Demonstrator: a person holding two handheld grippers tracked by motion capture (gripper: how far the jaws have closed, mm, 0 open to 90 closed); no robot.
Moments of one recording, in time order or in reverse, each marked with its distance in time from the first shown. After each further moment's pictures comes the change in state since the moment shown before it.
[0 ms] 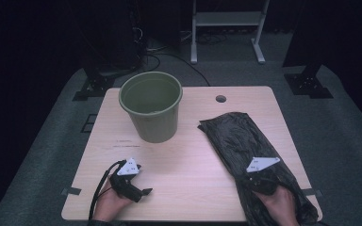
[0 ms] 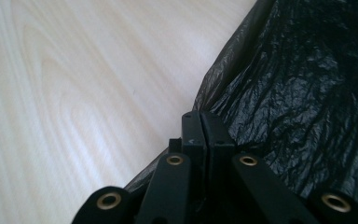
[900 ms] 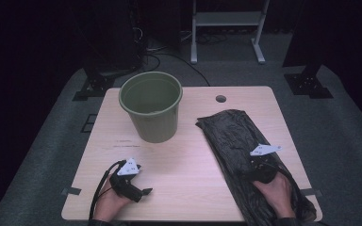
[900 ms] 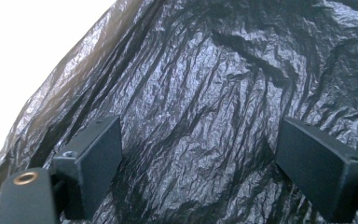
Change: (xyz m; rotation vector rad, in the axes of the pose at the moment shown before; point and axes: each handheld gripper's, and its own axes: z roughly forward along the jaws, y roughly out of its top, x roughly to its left) left arm -0.001 0.000 0.000 0.001 0.016 -0.014; right arm -0.050 0.001 0.025 -0.050 -0.162 0.145
